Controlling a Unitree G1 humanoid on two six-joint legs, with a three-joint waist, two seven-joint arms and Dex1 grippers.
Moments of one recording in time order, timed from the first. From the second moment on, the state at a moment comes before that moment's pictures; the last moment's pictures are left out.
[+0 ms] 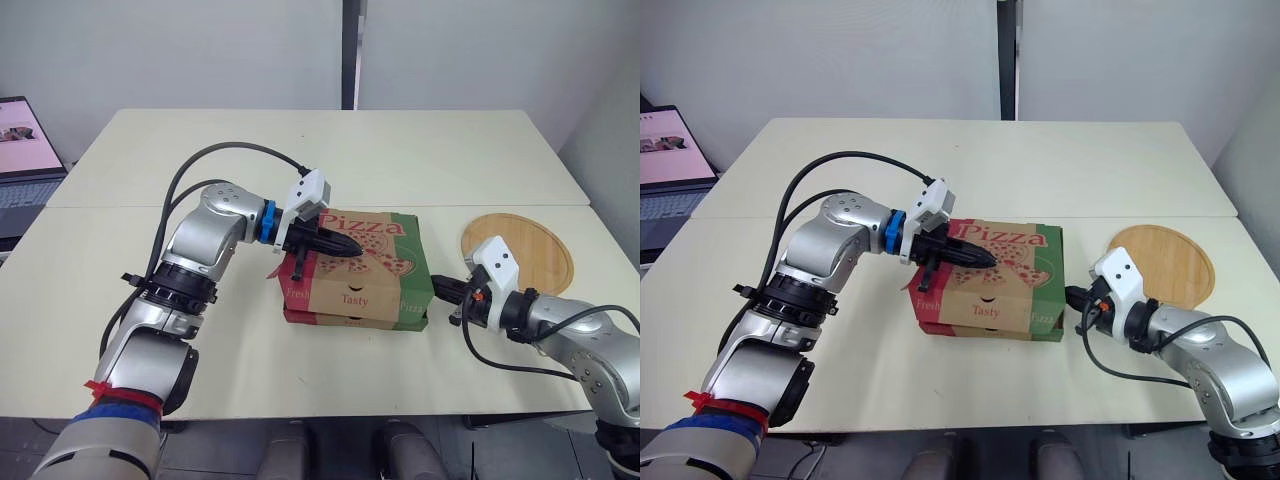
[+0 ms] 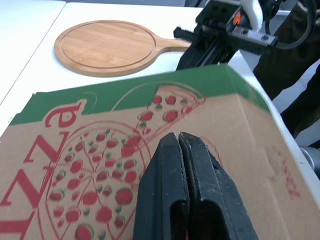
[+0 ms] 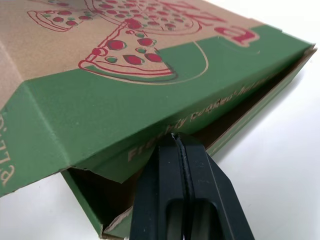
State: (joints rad) left arm -0.93 0.52 -0.28 0.31 -0.33 0.42 -1.43; right arm -0.14 -0.65 -0.07 -0.55 0.55 0.88 0.57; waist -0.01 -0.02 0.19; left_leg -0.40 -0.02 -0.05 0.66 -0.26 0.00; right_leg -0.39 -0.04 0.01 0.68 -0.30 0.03
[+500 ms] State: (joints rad) left arm -0.93 0.52 -0.28 0.30 -0.30 0.41 -1.44; right arm -0.11 -0.66 -0.07 -0.63 0.56 0.85 0.57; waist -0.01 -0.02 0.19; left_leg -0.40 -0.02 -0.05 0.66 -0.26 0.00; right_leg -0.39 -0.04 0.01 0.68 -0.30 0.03
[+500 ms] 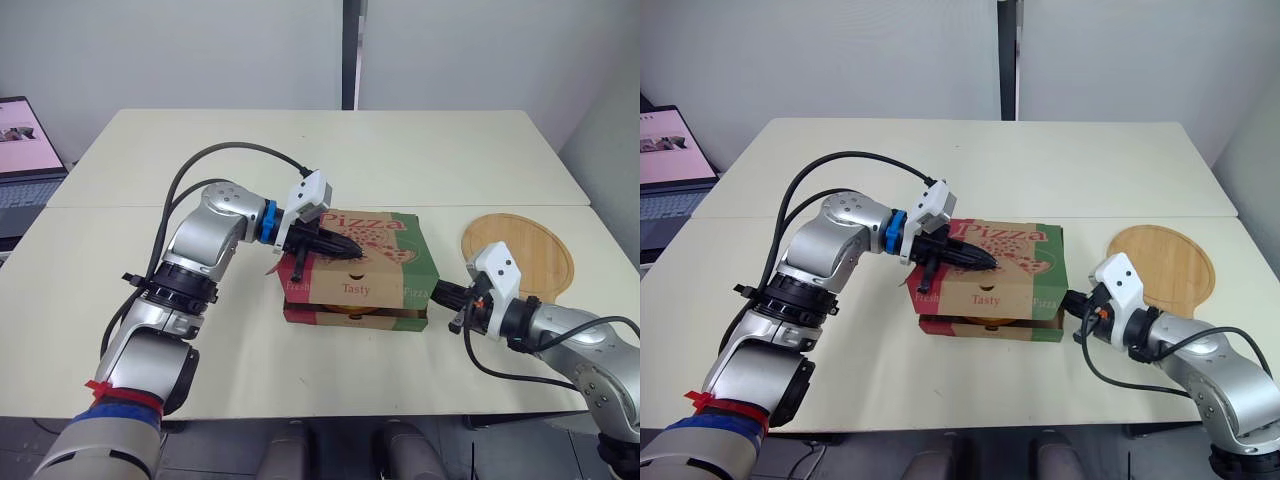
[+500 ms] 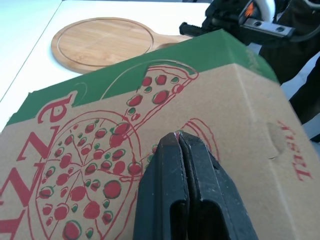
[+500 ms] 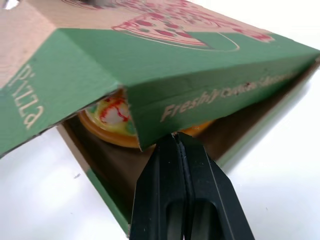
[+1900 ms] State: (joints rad) left arm -0.92 0.50 -0.32 0.31 -0.21 0.34 -1.45; right arm -0.21 -0.87 0.07 -0.69 0.34 0.66 0.70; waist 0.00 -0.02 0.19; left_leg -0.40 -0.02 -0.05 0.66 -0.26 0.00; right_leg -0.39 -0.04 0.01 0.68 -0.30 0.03
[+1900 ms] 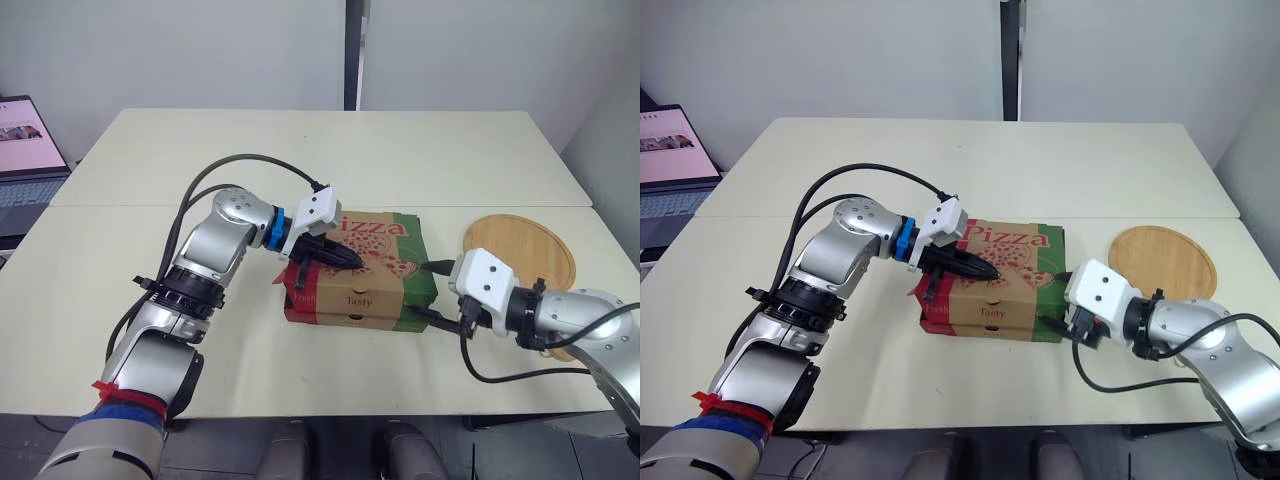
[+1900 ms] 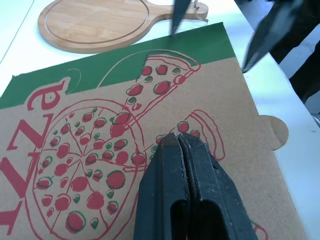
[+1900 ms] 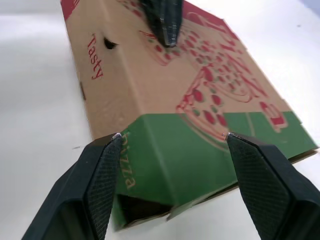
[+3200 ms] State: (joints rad) left arm -0.86 0.52 -0.33 0.28 -0.15 0.22 -1.46; right arm -0.11 -0.75 -0.05 -0.75 0.32 0.77 0.70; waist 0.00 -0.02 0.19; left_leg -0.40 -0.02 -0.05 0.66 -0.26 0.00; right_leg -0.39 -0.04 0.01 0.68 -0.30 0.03
